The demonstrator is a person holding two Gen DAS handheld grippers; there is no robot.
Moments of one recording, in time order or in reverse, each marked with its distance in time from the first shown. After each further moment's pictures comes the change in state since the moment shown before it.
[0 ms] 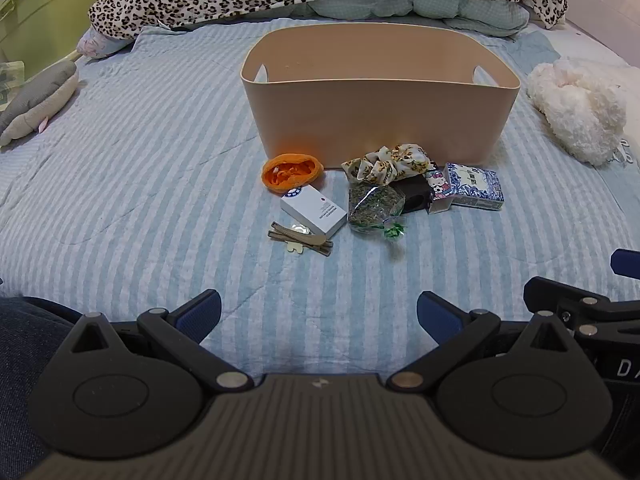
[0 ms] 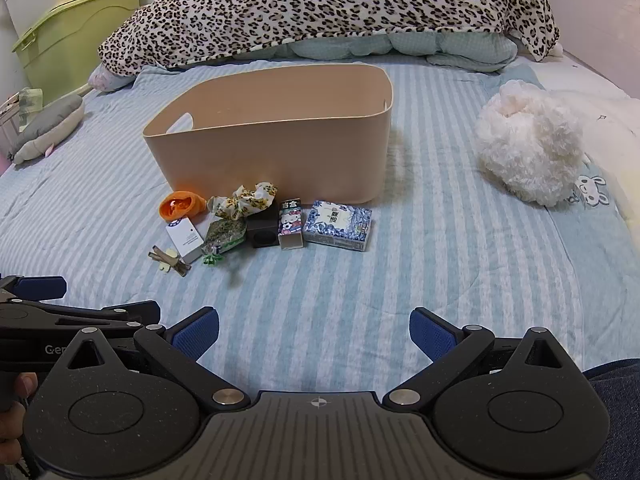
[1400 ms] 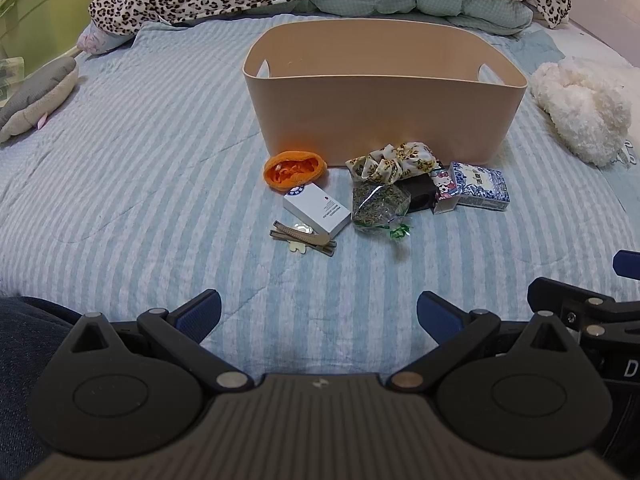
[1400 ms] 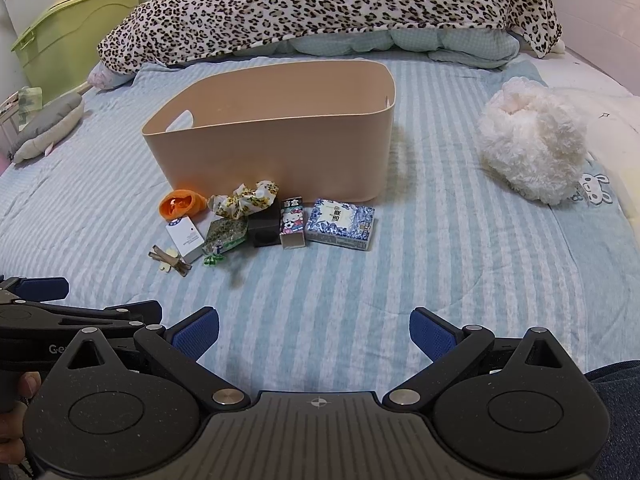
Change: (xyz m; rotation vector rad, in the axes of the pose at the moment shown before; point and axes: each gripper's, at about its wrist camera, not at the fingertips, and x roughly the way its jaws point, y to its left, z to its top) left arm 0.006 0.003 0.002 -0.005 0.010 0.006; right arm 0.002 0.004 0.002 -0.005 0.011 0.003
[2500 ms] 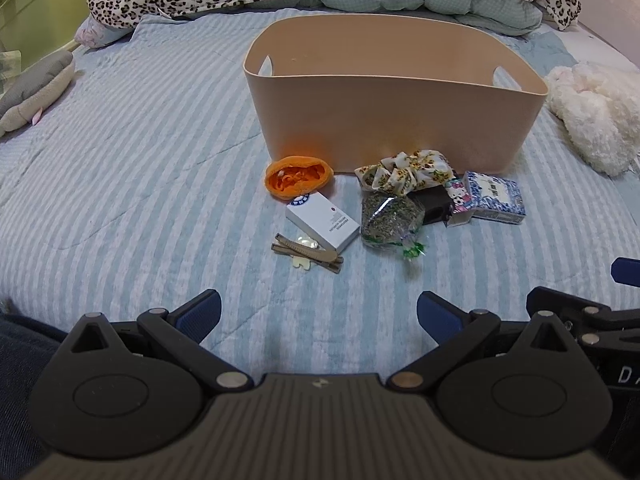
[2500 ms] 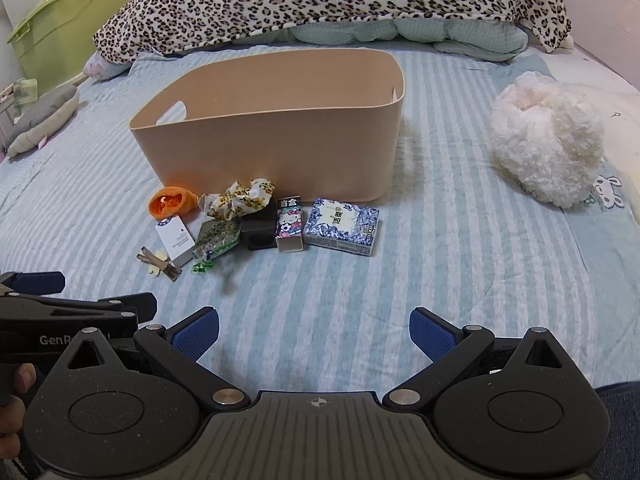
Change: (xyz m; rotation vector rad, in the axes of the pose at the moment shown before) left arm 0.026 0.006 0.016 -0.020 0.013 0.002; right arm 0.028 0.000 0.014 -0.014 0.037 -0.002
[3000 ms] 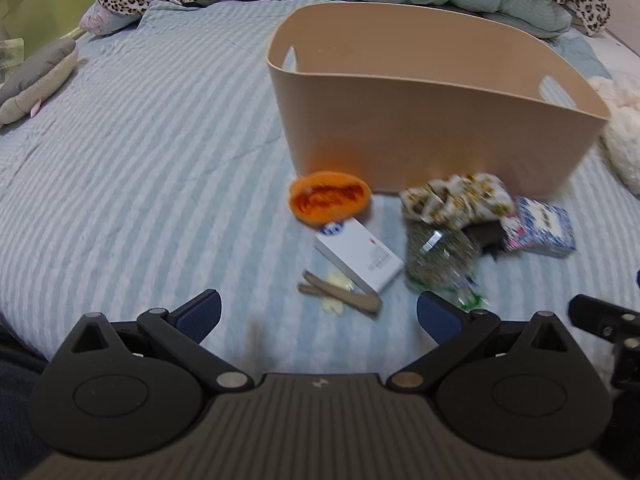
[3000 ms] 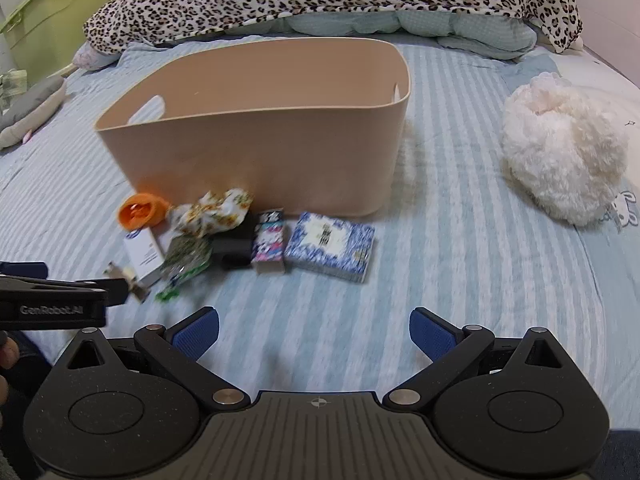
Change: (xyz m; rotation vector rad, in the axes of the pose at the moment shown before) left arm 0.045 0.023 0.030 -0.035 0.026 0.030; right arm 0.041 -0.009 0.026 -0.017 0.020 -0.023
